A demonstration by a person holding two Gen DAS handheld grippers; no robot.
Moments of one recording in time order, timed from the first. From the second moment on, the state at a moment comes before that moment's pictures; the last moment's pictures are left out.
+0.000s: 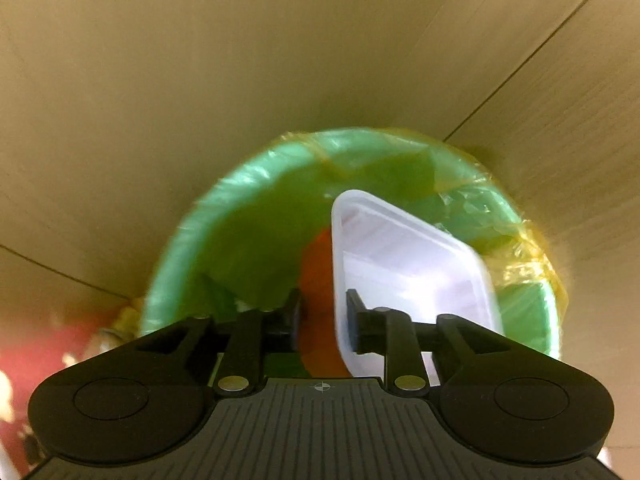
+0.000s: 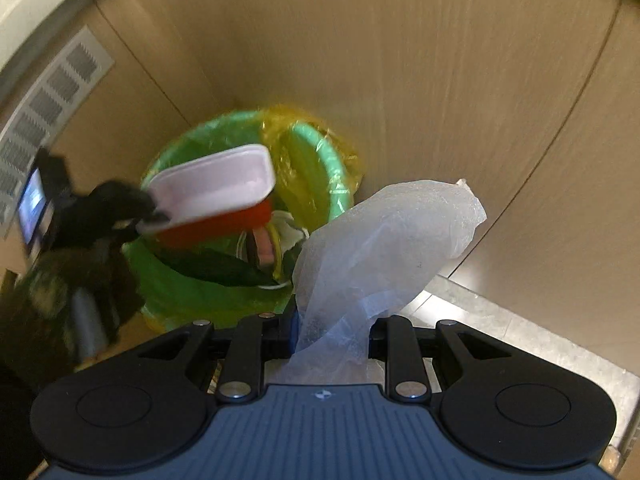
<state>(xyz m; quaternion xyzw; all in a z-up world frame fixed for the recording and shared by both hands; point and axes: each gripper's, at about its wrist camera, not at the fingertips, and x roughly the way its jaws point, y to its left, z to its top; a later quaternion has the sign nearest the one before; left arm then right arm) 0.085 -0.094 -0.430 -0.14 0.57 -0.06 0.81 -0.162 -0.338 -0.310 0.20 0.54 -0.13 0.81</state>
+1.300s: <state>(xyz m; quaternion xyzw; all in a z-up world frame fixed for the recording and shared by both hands) -0.026 -0.027 -0.272 -0.15 0.55 -0.15 0.81 -0.054 -0.310 -0.279 0.17 0.56 -0.03 0.81</state>
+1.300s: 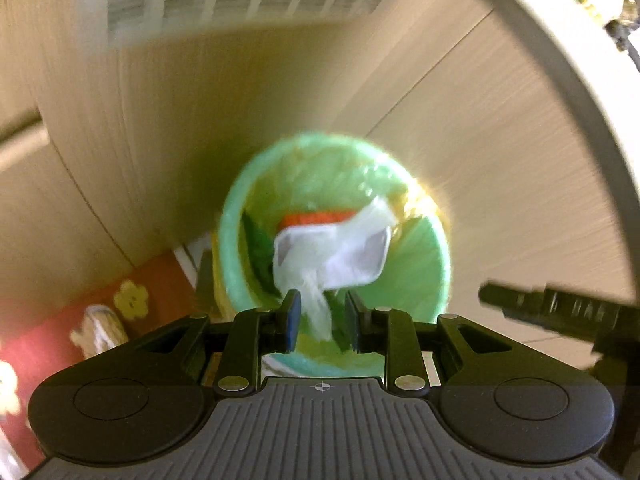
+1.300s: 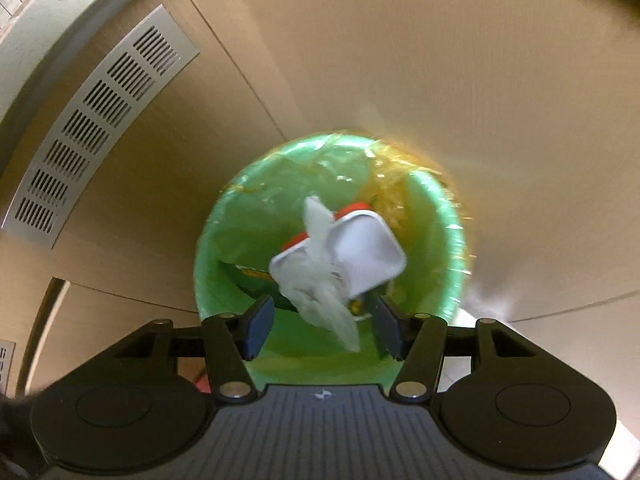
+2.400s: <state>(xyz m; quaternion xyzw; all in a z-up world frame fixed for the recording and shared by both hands) 0.061 0.068 -0.004 -0.09 0.38 -0.07 0.92 0.039 -0.179 -0.003 0.06 0.35 0.07 0.93</state>
